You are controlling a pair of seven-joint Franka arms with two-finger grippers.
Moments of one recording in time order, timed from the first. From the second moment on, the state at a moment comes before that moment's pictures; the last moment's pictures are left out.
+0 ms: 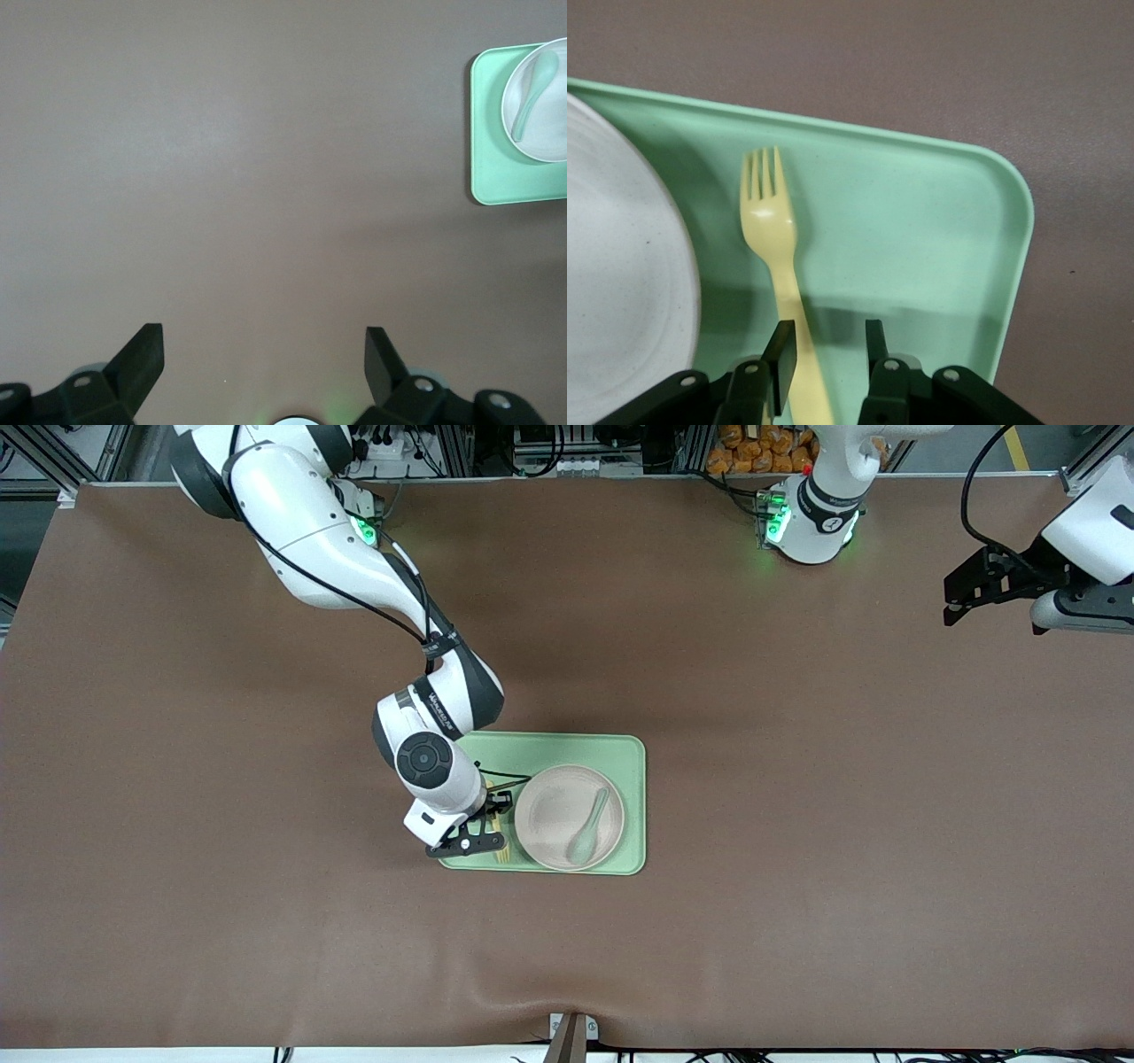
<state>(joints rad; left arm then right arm) -0.11 -0.03 -0.04 -1.50 0.02 1.45 0.00 0.50 0.84 0.02 -1.39 0.04 2.23 0.35</state>
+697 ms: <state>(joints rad) -0.11 -0.03 -0.04 -1.50 0.02 1.45 0.00 0.46 0.77 0.01 -1.32 0.04 2.14 0.35</state>
